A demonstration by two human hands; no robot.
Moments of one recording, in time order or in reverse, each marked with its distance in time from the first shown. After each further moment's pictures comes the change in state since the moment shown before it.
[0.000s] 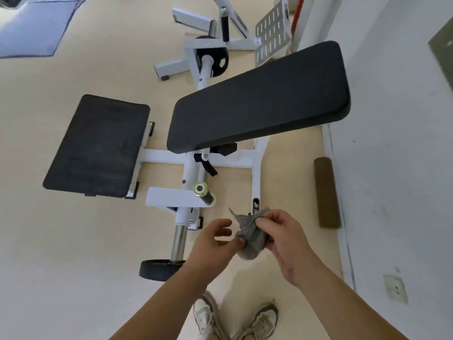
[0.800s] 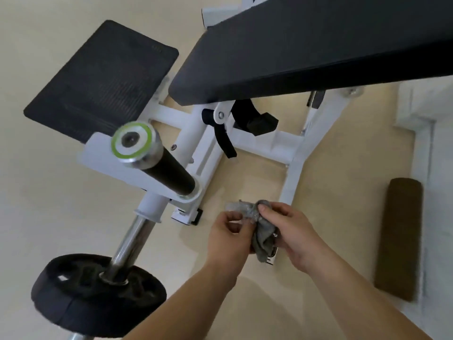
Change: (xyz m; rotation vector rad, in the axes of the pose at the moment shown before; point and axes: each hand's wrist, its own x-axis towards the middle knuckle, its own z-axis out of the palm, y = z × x) left_hand 0.279 -0.148 0.123 -0.503 0.443 -0.157; right_hand 0.345 0.153 -0.038 -0.369 -0.315 0.090
